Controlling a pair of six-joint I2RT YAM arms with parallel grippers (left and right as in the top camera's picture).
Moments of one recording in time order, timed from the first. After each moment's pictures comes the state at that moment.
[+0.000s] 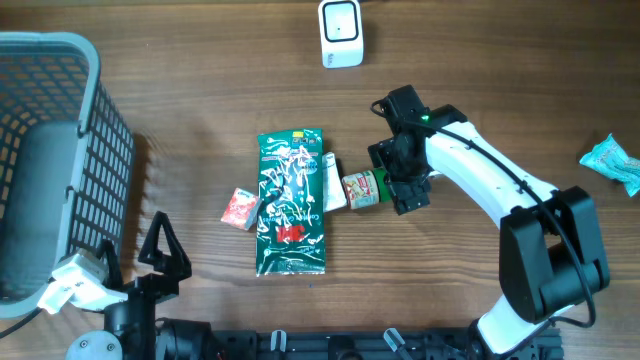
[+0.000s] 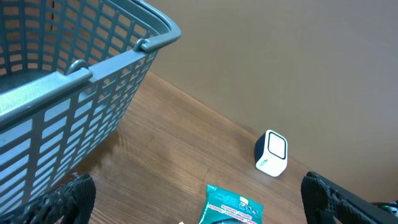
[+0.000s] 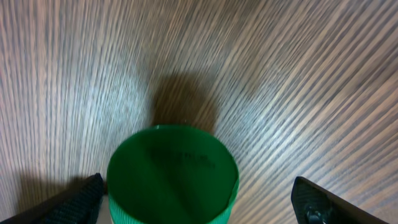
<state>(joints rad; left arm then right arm) -0.12 0.09 0.73 -0.83 -0.29 -0.56 0.39 1.82 1.22 -0.92 -0.15 1.58</state>
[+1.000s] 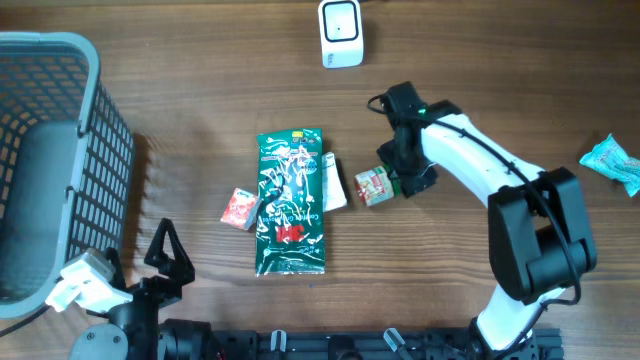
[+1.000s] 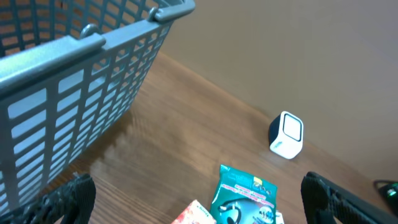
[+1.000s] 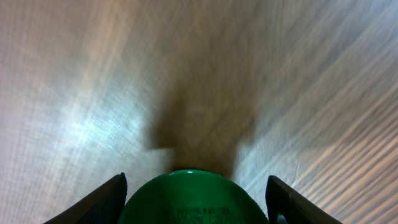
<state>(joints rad) -0.12 0.09 0.73 -0.93 -0.29 -0.56 0.36 1.91 1.27 -0.89 0.01 1.39</state>
